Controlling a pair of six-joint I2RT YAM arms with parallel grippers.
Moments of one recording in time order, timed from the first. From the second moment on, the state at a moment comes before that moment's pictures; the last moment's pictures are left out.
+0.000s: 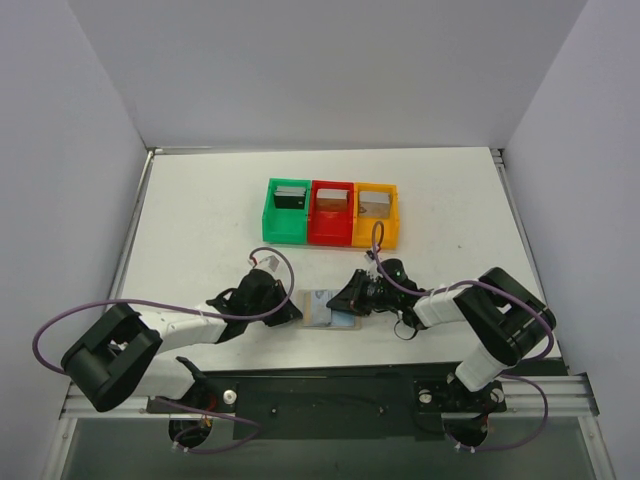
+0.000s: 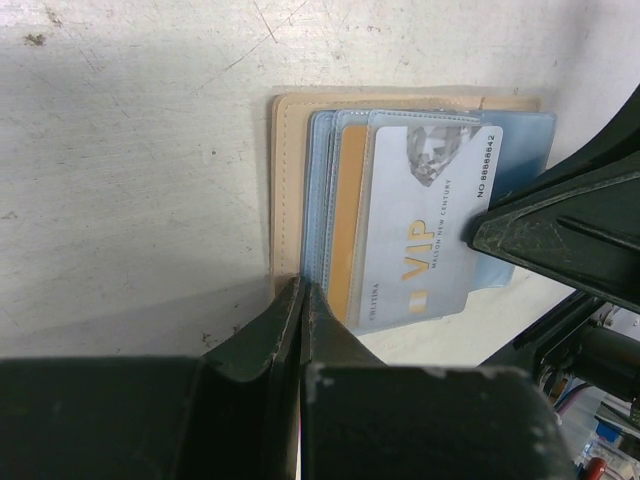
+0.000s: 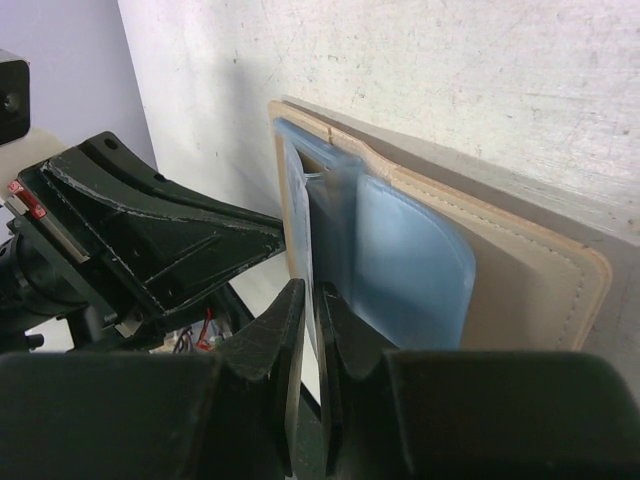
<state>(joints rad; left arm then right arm) -0.73 1.33 0.38 0.20 0.09 -0.95 0.63 1.60 0.37 0.66 -0.45 1.09</state>
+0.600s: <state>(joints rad) -0.72 1.31 0.38 0.18 0.07 -0.95 0.62 1.56 0.37 0.61 -0.45 1.07</state>
